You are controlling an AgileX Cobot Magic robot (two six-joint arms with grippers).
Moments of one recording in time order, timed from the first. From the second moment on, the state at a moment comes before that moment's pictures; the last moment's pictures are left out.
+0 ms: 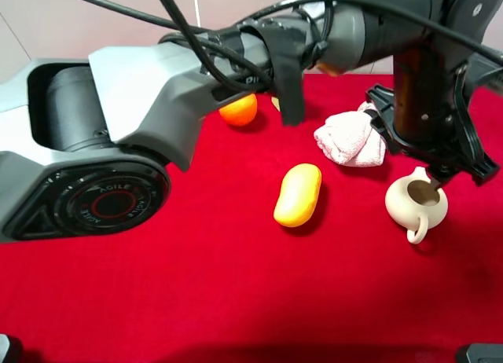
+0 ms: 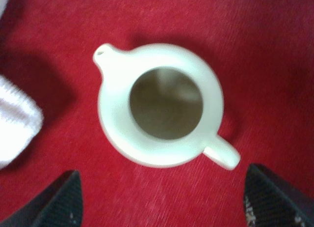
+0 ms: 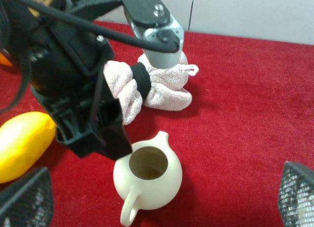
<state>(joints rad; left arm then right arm) -1.10 2.54 -2.52 -0.10 1.12 0.02 0.12 -0.01 -0.50 0.03 1.02 -0.05</state>
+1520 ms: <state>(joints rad) -1.10 2.05 -2.14 0.05 1.19 -0.06 0.12 -0.01 -0.50 0.04 1.02 -0.05</state>
